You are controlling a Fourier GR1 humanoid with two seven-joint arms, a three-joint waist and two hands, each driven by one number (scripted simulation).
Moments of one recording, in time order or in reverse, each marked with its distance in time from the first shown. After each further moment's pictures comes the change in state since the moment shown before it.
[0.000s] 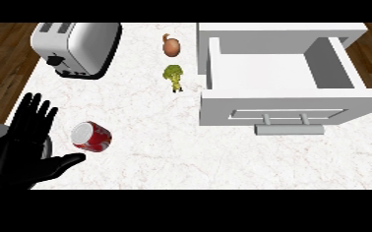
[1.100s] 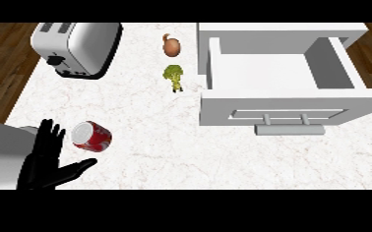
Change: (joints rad) left arm -0.007 0.027 0.086 0.544 -0.040 -0.042 -0.465; right arm -0.015 0.038 -0.118 0.002 -0.052 0.116 0.032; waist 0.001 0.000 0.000
